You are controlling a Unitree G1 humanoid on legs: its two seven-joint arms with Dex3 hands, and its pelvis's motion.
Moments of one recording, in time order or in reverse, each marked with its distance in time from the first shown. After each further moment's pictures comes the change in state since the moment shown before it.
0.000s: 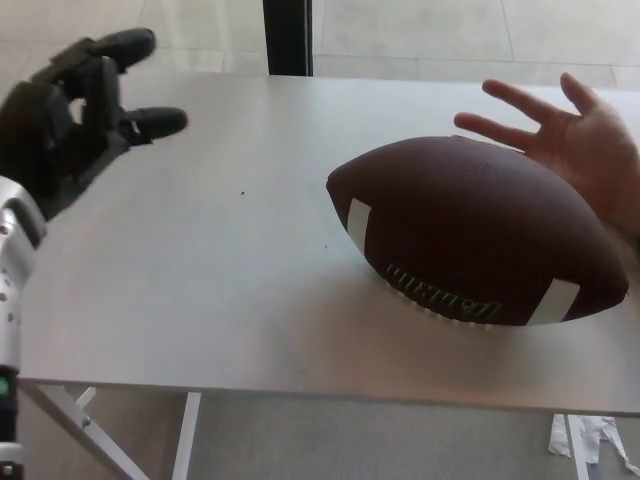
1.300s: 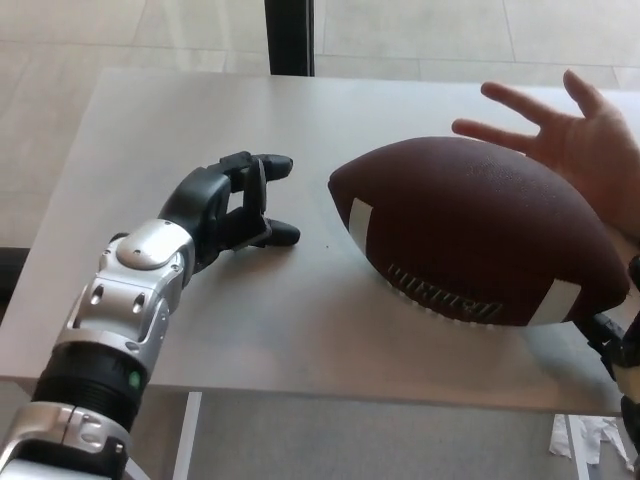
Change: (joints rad) left_arm -0.114 -0.146 -0.251 0.384 0.203 -0.065 0.132; right_arm 0.097 0.149 0.203 -0.041 -0.127 -0.011 -0.192
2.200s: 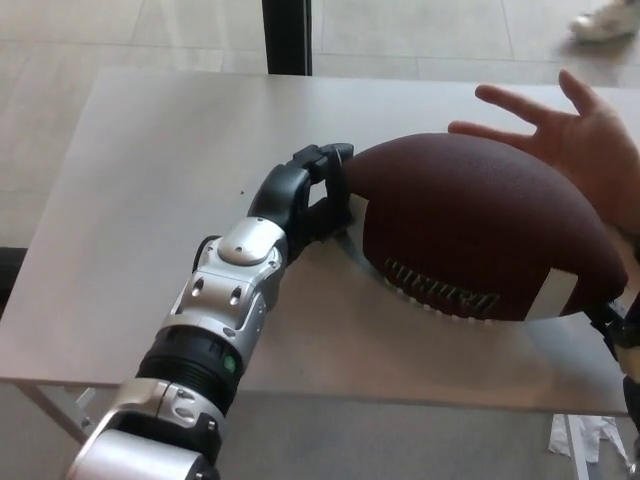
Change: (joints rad) left_arm -0.123 -0.212 0.028 0.192 0.028 -0.060 0.141; right_arm -0.055 -0.004 0.003 0.033 -0.015 -0.002 -0.005
